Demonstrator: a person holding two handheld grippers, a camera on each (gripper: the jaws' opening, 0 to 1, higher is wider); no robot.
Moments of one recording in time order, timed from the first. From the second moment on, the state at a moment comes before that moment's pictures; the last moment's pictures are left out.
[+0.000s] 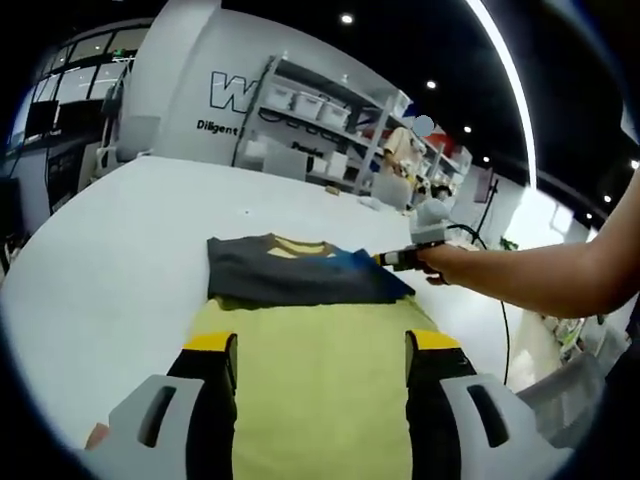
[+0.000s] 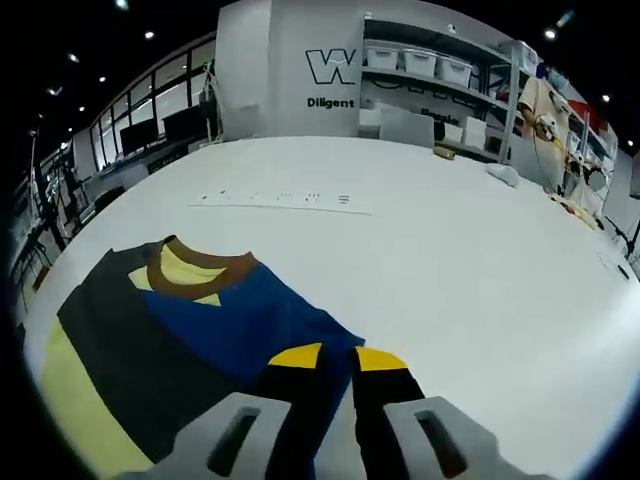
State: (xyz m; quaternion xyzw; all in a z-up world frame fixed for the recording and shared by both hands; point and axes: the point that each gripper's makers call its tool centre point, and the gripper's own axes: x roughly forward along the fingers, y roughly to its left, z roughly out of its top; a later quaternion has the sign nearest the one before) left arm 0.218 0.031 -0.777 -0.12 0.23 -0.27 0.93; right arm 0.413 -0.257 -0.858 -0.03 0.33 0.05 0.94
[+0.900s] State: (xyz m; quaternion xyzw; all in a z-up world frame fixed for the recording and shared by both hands) left arm 0.216 0.027 -0.777 -0.12 0.23 -0.28 0.92; right arm 0.405 -0.288 -0.849 -0.05 0.32 0.02 0.95
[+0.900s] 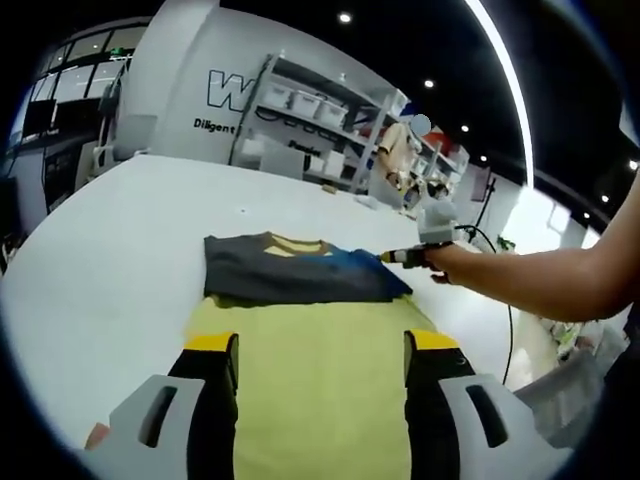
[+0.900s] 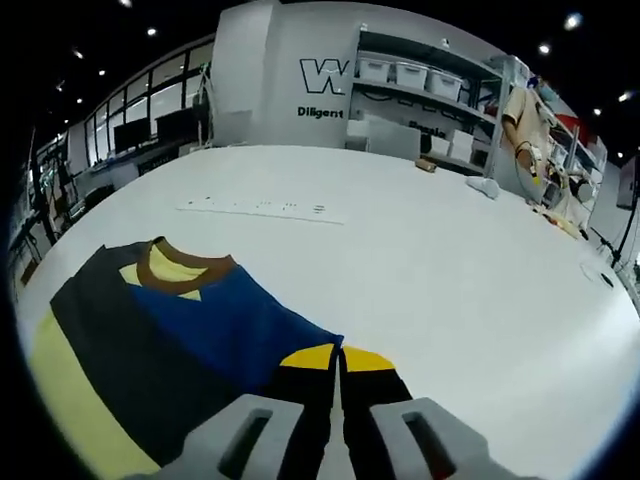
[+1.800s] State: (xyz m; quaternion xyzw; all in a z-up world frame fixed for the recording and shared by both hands) left arm 0.214 0.026 -0.781 -0.11 0.24 -0.28 0.92; right arm 0.391 -0.287 -0.831 -0.05 0.29 0.02 0.95
